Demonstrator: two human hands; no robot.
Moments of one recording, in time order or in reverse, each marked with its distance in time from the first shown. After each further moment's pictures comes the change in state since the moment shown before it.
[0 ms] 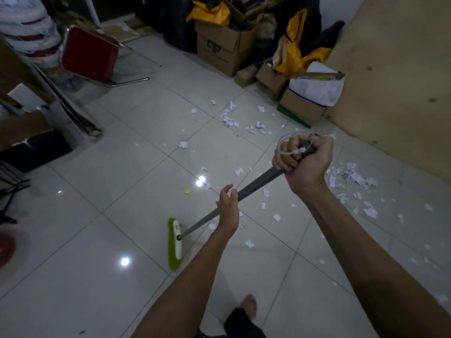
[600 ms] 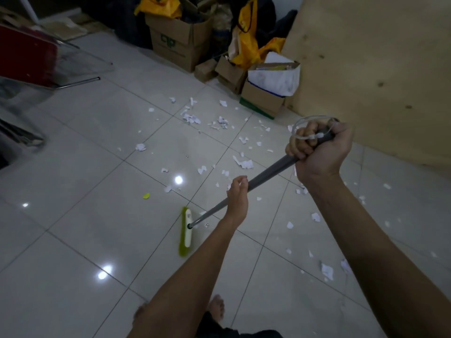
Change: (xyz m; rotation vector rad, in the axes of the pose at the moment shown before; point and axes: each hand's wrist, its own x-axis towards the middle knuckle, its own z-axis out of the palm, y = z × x) left_hand -0.018 0.020 0.225 0.052 -0.250 0.002; right_hand -0.007 -0.114 -0.174 0.046 0.303 -0.136
